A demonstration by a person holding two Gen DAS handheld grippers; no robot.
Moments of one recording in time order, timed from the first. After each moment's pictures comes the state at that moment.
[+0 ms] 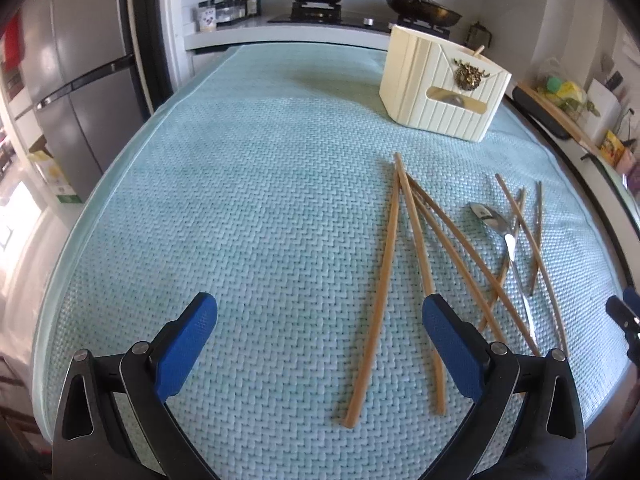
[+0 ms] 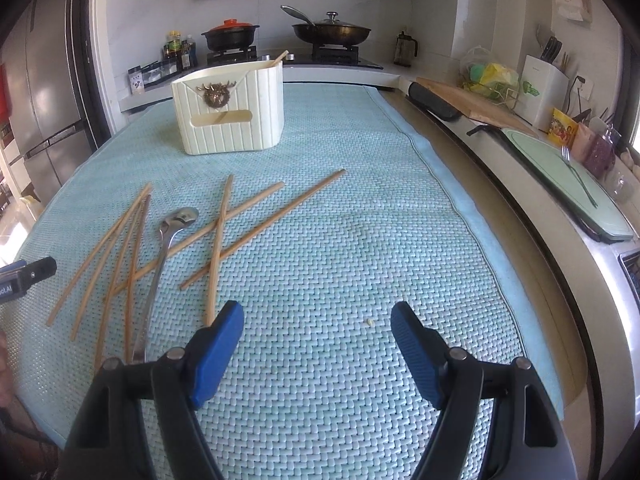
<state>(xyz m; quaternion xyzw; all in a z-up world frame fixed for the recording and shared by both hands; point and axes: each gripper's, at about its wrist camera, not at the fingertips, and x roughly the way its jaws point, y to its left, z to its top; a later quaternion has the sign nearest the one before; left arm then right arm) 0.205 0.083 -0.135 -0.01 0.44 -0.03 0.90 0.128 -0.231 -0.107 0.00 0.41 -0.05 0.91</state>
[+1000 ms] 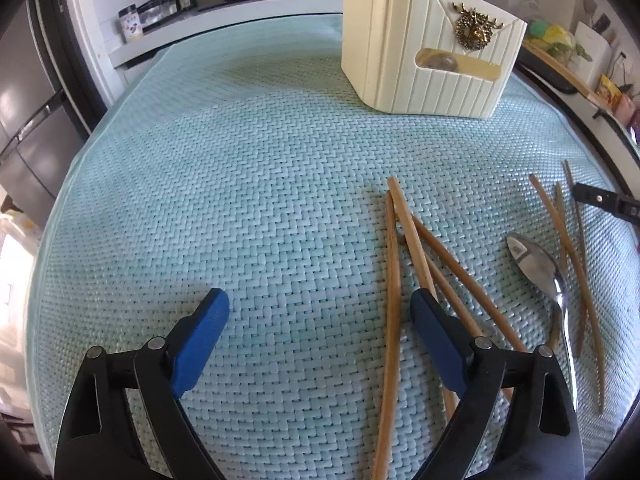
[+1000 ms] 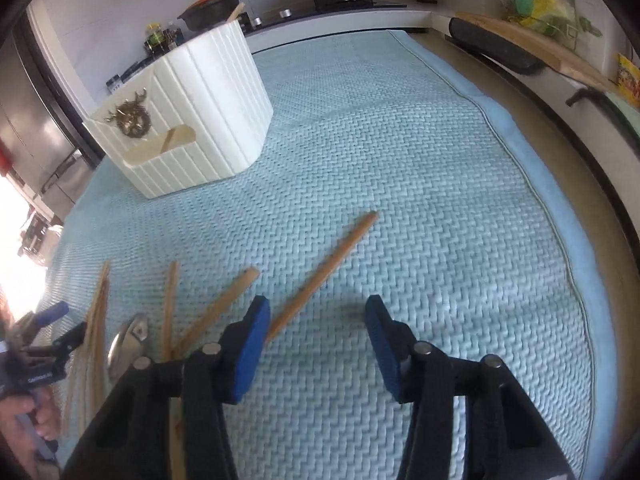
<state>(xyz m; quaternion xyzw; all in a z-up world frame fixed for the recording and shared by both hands) 0.308 0.047 -0.160 0.06 0.48 -0.09 0.87 0.320 -0.264 -0.149 0.06 0.48 0.00 0.87</state>
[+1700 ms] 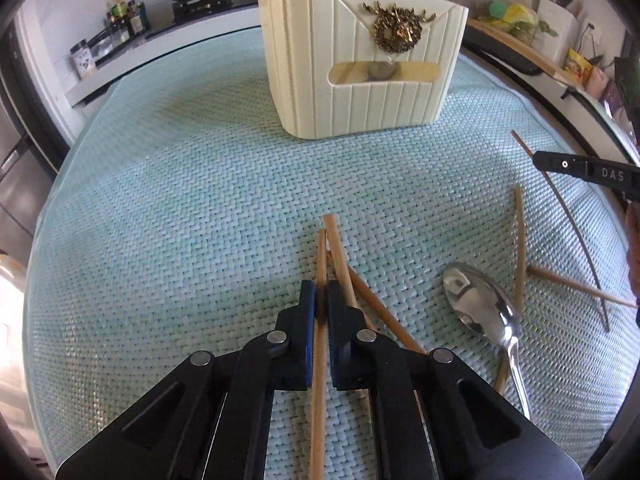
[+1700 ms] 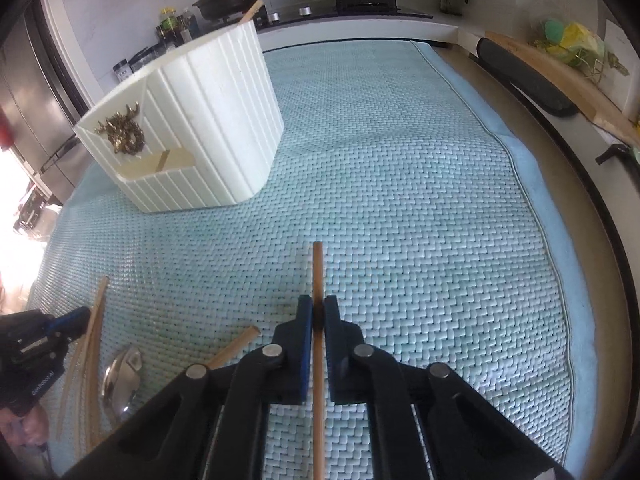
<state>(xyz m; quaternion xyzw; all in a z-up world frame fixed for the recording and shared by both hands) 0.312 -0.005 -0.141 0.09 0.47 -0.15 0.87 0.343 -0.272 -0.131 0.08 0.47 0.05 0.88</state>
